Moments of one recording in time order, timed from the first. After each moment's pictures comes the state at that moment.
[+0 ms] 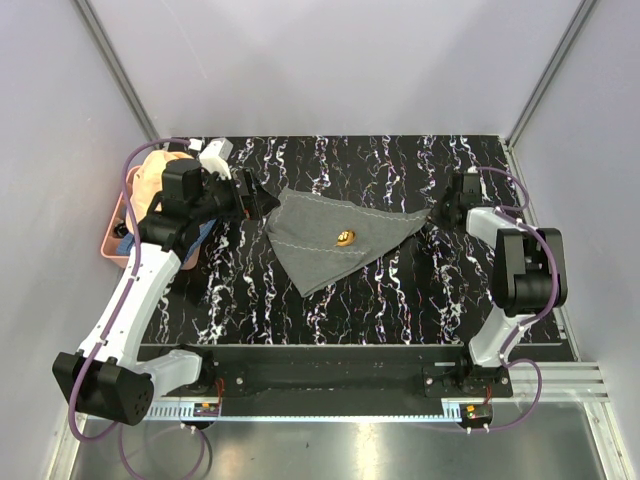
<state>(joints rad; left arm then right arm) -0.22 1.14 1.15 -0.48 0.42 -0.36 0.01 1.77 1.04 -0.09 -0.04 0.65</state>
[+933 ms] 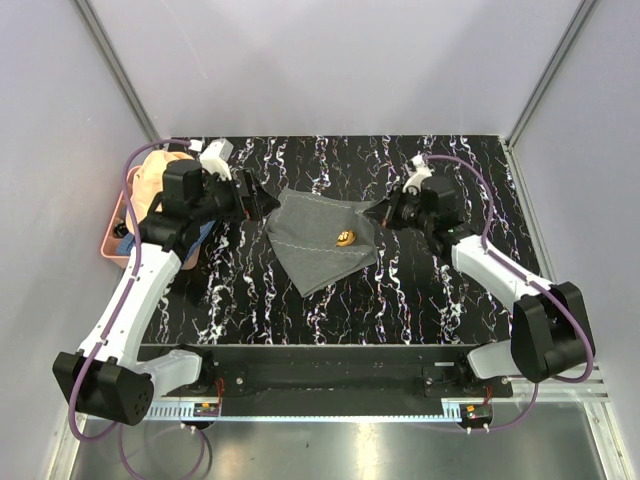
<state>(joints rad) -0.22 1.14 1.15 -0.48 0.42 -0.36 0.34 1.39 0.88 0.12 -0.37 0.60</state>
